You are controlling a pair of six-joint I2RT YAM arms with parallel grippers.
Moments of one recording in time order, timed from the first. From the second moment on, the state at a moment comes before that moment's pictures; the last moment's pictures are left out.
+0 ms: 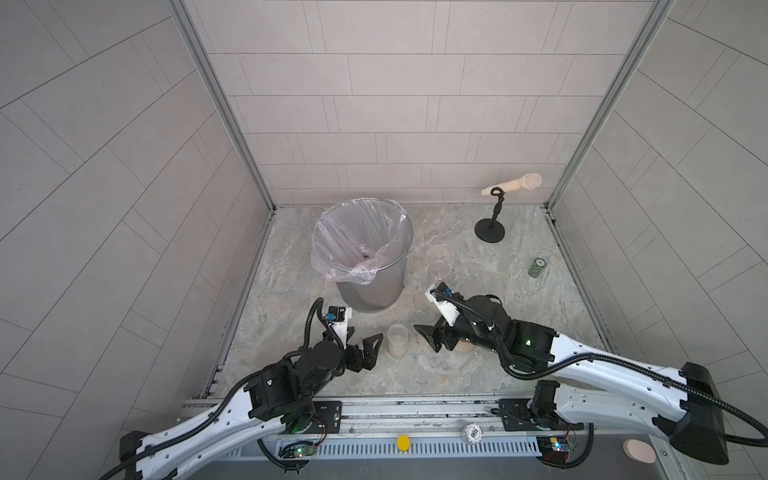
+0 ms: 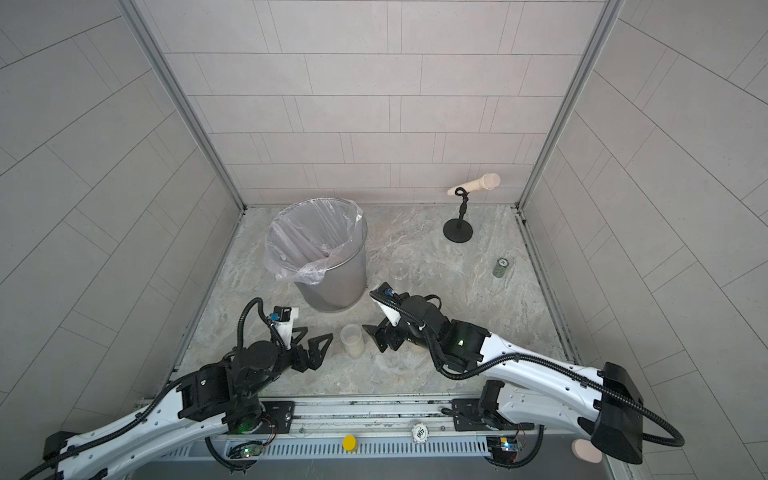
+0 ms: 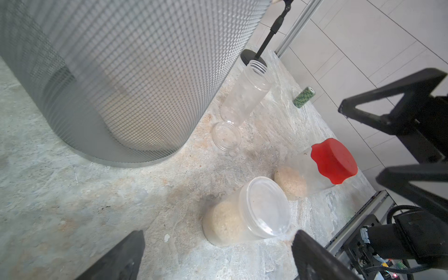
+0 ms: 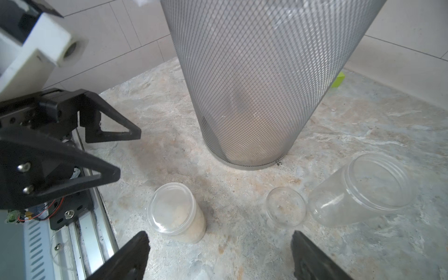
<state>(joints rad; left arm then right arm) -1.08 0.30 0.31 -0.51 -0.39 -0.71 1.02 1.00 0.71 -0.22 0.11 0.14</state>
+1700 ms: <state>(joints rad) -1.08 0.15 0.25 -0.62 -0.44 -0.77 1.09 1.50 0.90 -0.17 0.13 0.25</state>
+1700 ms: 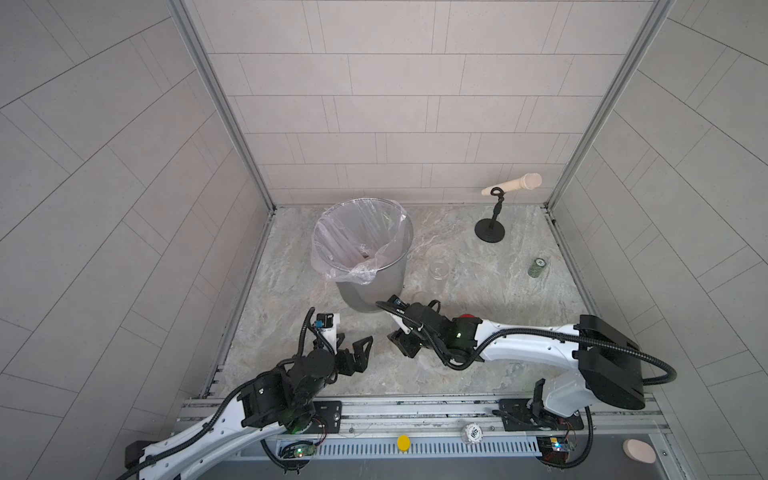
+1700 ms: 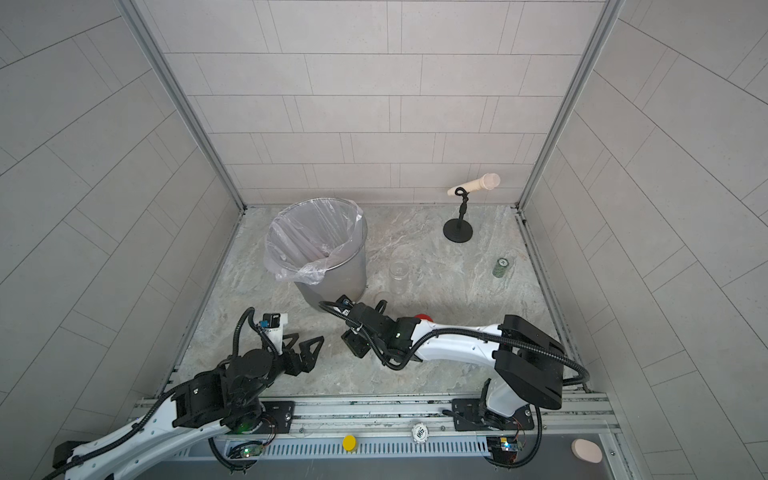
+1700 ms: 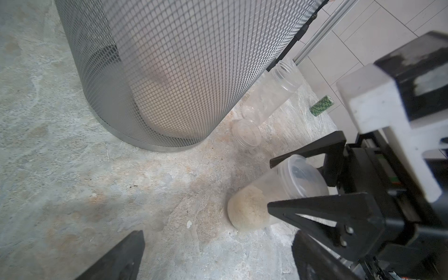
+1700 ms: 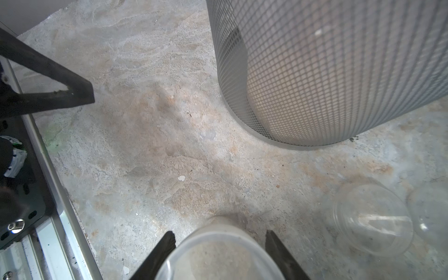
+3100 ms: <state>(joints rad) -1.18 1.04 0.44 0.32 -0.13 -0.09 0.78 1.05 1.03 -0.65 -0.14 0.44</state>
